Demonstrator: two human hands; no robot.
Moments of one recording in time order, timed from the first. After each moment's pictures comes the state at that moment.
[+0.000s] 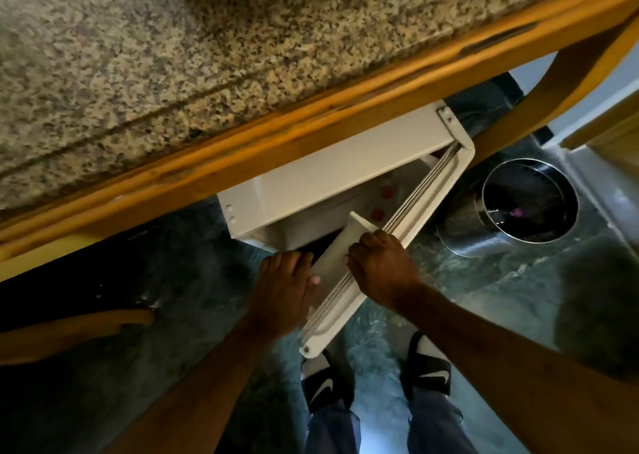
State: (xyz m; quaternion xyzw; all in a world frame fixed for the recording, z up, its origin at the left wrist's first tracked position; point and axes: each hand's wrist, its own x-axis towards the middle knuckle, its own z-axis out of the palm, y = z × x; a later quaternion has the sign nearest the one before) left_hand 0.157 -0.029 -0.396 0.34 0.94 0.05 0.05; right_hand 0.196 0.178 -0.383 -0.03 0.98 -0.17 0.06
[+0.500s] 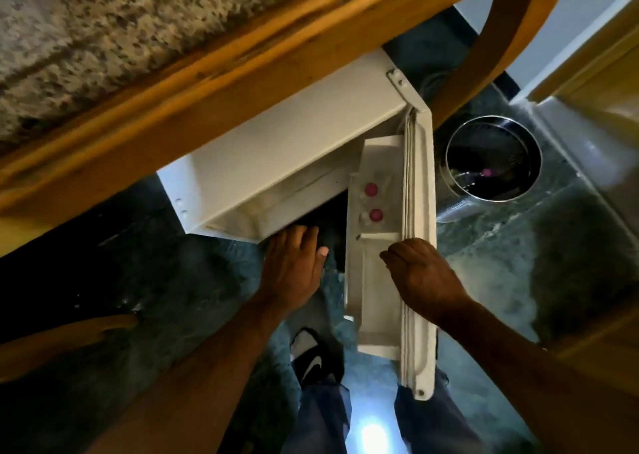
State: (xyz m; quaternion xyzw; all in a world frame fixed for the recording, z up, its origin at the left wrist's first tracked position) left_hand 0.172 0.049 -0.405 0.34 0.93 0.07 0.15; right_hand 0.302 0.256 -0.412 -0.03 0.99 -0.14 -0.02
